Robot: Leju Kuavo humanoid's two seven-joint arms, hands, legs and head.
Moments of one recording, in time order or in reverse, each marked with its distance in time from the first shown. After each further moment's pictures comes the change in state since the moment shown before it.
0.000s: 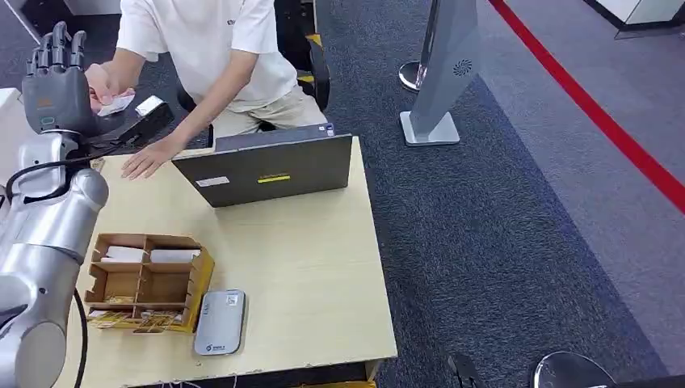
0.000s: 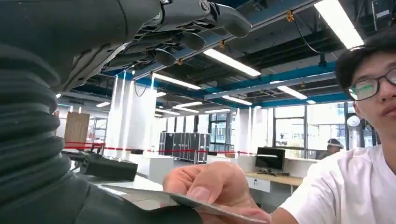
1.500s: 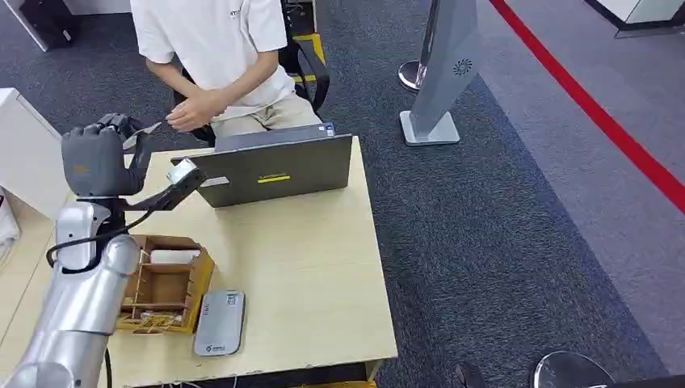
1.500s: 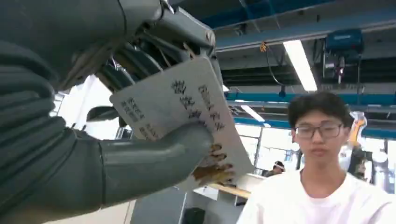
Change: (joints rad) left arm 0.480 0.001 -0.152 -0.614 0.204 0.051 -0.105; right arm 0.037 0.000 -0.079 0.000 0.011 -0.006 -0.040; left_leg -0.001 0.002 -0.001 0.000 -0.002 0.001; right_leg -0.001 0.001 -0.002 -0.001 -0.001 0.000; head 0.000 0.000
